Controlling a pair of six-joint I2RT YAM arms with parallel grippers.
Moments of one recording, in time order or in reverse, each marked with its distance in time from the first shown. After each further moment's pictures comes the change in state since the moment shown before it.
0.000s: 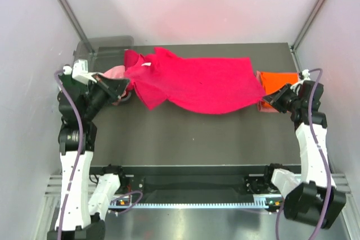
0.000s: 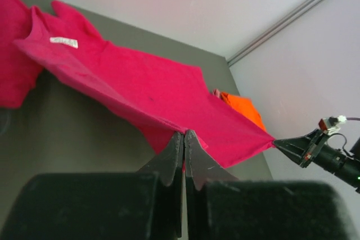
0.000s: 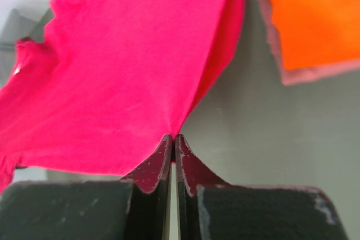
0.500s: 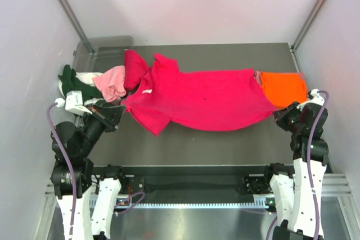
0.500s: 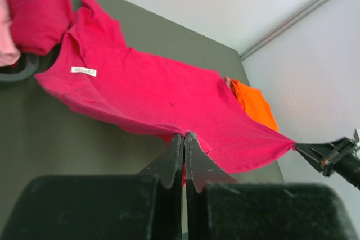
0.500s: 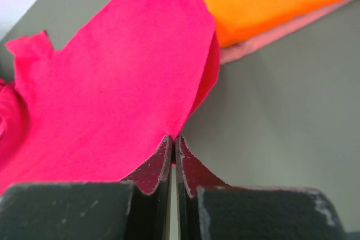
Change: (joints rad) left arm 0.000 -0.336 -0.023 -0.364 -0.058 0.034; right arm 0.000 -0.427 -0.095 -0.244 0.262 -0.051
